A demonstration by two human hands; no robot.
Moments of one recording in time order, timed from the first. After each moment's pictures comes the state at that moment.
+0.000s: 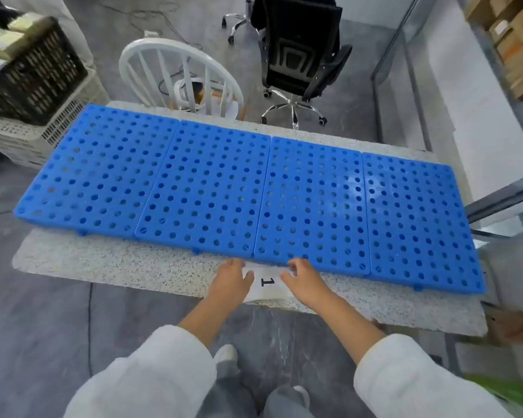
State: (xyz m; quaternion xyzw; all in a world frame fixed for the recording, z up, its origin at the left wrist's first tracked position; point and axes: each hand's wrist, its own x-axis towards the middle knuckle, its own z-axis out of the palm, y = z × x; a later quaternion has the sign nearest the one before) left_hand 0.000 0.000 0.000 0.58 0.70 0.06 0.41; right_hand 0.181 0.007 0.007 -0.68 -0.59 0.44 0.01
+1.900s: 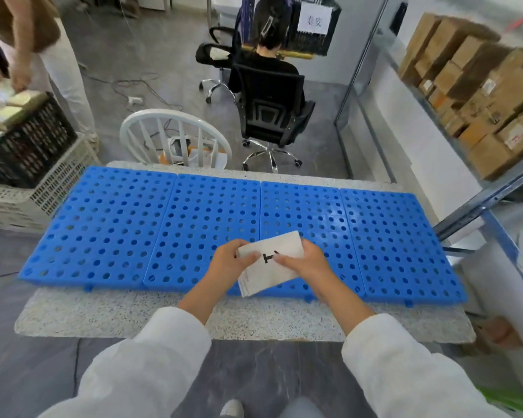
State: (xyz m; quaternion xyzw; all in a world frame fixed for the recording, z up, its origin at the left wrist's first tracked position) left_hand -0.043 0.064 0.105 0.53 0.61 0.28 0.52; right_hand 0.139 0.042 0.131 -0.68 -0.42 0.50 0.34
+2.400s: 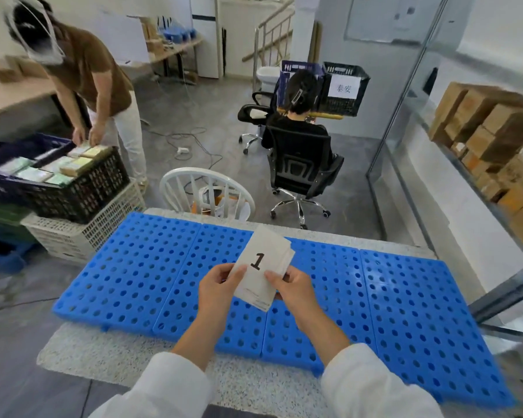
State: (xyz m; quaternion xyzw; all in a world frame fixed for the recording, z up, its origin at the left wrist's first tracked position) left_hand -0.033 0.083 0.169 0.32 0.62 0.53 0.49; right_hand 0.115 0.099 0.178 -0.57 -0.43 0.56 0.42
